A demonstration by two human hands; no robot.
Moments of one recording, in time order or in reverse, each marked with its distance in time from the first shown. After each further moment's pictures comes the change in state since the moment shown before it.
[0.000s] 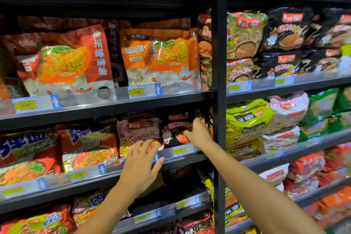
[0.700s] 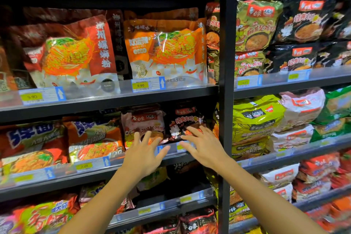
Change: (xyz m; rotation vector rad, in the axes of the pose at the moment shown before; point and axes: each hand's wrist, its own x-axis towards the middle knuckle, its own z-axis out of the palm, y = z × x) left_hand 0.018 0.001 -0.011 -0.006 -0.256 -0.166; right_hand -0.044 0.037 0.011 -0.395 -0.047 -0.496
